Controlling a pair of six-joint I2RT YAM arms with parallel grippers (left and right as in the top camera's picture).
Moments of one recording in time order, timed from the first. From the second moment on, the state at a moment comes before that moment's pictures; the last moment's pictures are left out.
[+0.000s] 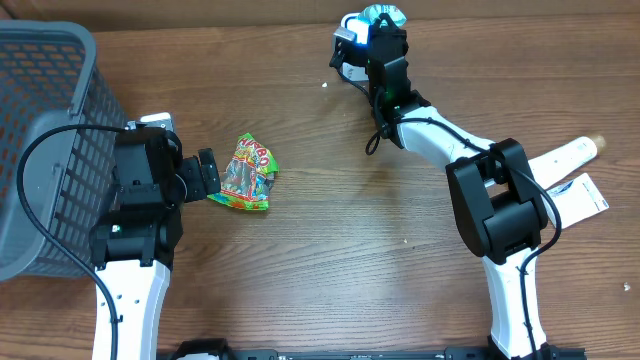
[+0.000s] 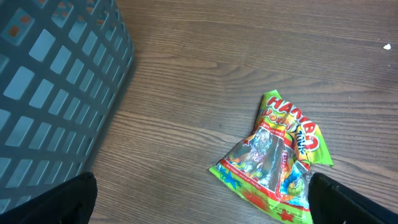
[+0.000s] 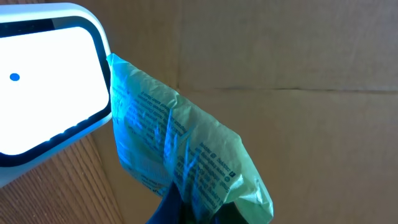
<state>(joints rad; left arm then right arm) 0.05 1.11 1.03 -0.73 -0.19 -0.10 0.42 2.30 1.63 0.49 0.48 -1.42</state>
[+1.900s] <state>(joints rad) 0.05 1.11 1.03 -0.74 -0.19 -0.10 -0.38 1.51 1.45 -0.97 -0.29 0.39</state>
